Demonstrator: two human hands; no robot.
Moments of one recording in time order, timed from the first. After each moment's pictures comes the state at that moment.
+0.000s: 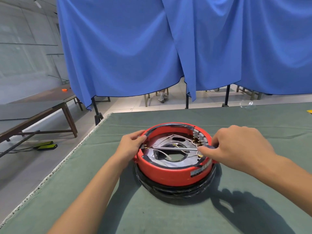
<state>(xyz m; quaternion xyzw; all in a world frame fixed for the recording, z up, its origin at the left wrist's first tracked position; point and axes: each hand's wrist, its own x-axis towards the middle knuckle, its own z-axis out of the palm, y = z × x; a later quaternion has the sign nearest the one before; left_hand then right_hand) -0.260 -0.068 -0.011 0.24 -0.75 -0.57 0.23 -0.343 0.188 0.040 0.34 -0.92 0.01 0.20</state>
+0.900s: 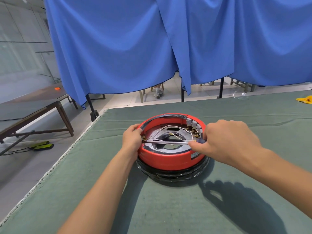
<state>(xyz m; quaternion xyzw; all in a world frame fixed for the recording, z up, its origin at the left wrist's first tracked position) -0.277 -0.048 -0.017 0.34 -0.64 -0.63 0.29 -0.319 0.184 0.033 0.34 -0.92 -0.01 0.21</state>
